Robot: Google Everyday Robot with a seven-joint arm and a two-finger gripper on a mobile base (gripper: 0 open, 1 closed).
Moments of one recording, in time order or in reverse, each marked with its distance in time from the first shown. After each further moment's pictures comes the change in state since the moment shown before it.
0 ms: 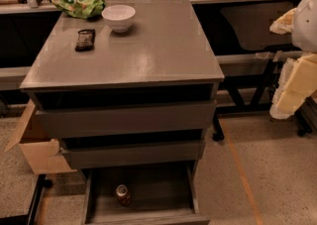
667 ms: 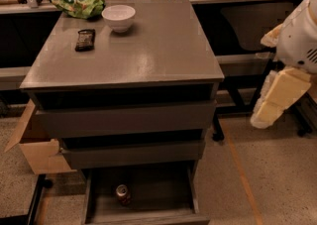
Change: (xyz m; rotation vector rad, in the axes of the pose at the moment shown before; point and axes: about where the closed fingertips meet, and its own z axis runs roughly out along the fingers) arm -0.011 0.014 0.024 -0.016 -0.042 0.080
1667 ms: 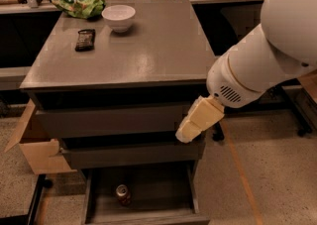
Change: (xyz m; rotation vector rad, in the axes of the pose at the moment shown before) arm -0.080 0.043 0.086 -0.027 -0.162 0.207
